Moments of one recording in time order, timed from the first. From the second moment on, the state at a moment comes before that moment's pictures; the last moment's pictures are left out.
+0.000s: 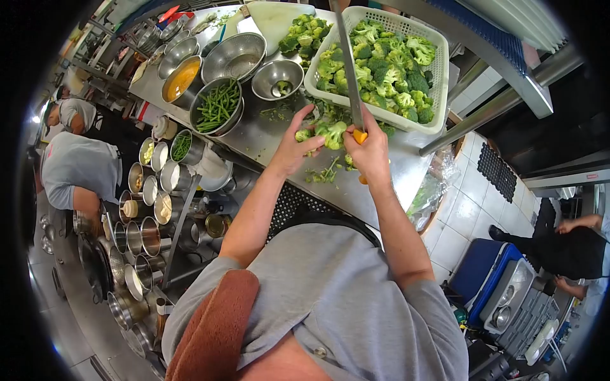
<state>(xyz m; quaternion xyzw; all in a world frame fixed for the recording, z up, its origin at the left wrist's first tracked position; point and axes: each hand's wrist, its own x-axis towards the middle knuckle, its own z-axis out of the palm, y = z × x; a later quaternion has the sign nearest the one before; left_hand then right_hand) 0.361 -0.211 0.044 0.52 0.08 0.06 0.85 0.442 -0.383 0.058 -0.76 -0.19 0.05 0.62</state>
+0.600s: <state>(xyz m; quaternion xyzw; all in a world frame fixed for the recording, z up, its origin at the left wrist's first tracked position) 0.362 -0.229 0.016 0.36 0.25 -0.02 0.90 0.444 -0.390 0.041 -0.84 -0.17 -0.03 0.51</state>
